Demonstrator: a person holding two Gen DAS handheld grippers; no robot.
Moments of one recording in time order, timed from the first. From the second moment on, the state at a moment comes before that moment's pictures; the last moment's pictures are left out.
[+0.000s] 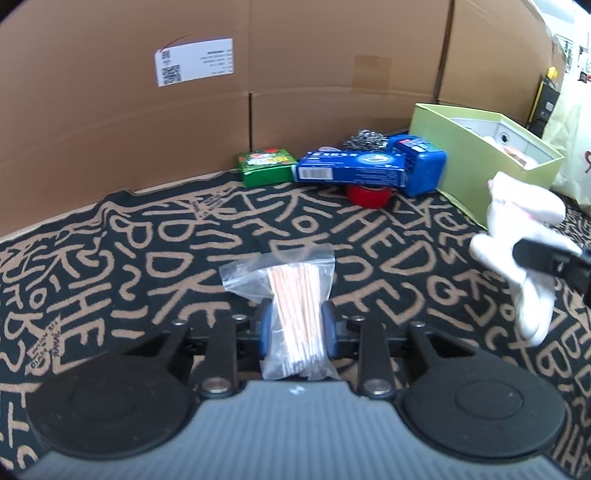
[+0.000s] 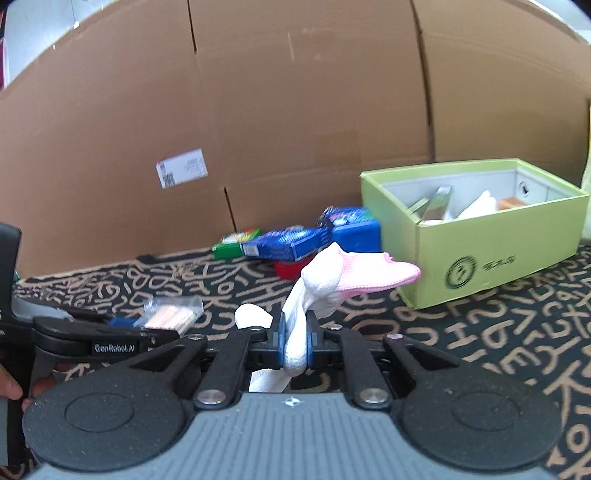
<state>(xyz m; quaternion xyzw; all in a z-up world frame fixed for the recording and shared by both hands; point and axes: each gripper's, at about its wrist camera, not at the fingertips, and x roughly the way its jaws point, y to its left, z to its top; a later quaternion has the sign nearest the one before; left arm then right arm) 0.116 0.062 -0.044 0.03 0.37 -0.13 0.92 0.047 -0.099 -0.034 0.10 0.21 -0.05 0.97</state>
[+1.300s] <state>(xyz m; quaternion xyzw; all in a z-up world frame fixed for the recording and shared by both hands) 0.206 -0.170 0.063 0.06 0.25 -0.23 0.94 0.082 -0.282 0.043 0.01 0.10 -0.20 0.97</state>
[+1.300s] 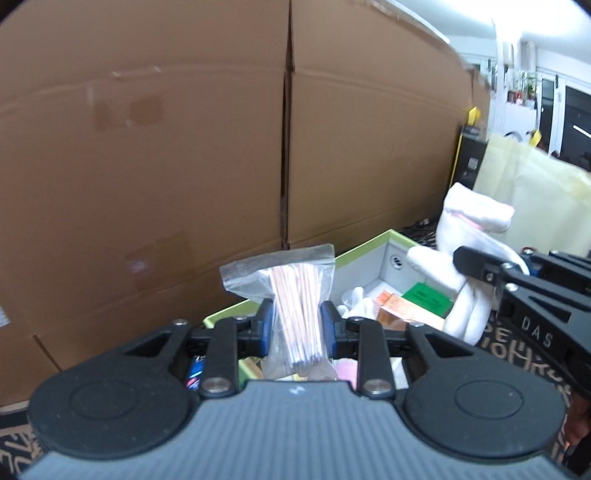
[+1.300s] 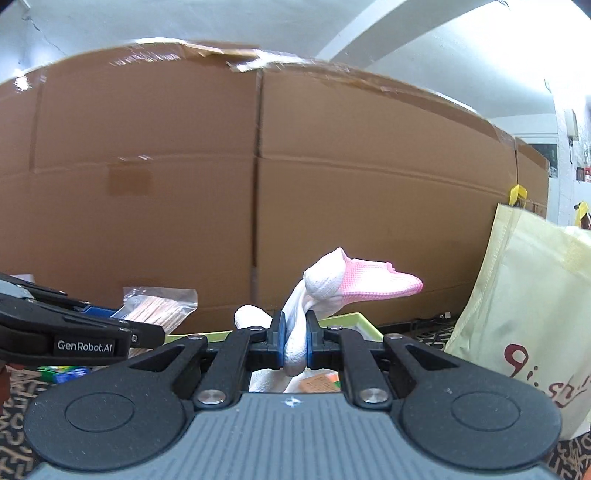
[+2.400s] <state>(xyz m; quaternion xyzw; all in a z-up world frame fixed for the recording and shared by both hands) 0.140 -0.010 0.040 0.01 0.25 -0.11 0.96 0.056 -0.210 0.034 0.04 0.08 -0.13 0.99</state>
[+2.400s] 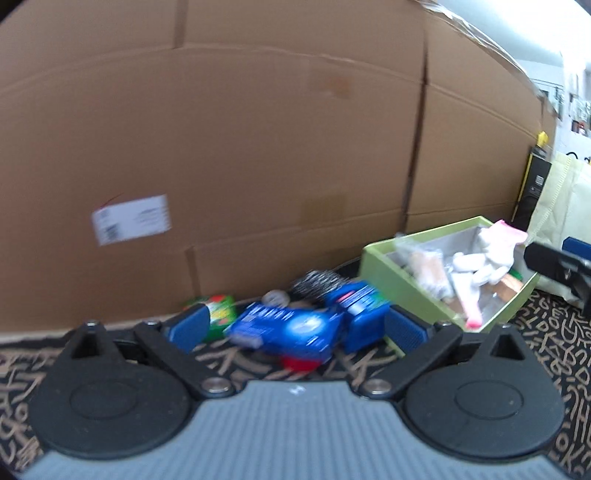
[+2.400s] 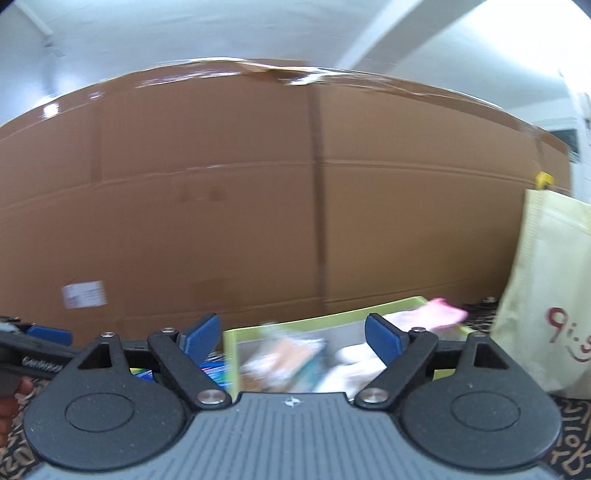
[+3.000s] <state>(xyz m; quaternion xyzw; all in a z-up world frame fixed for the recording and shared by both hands) 0.122 0.096 -0.005 -0.01 0.30 -0.07 0.95 0.127 -0.101 -0.035 -0.02 0.20 0.01 0.98</state>
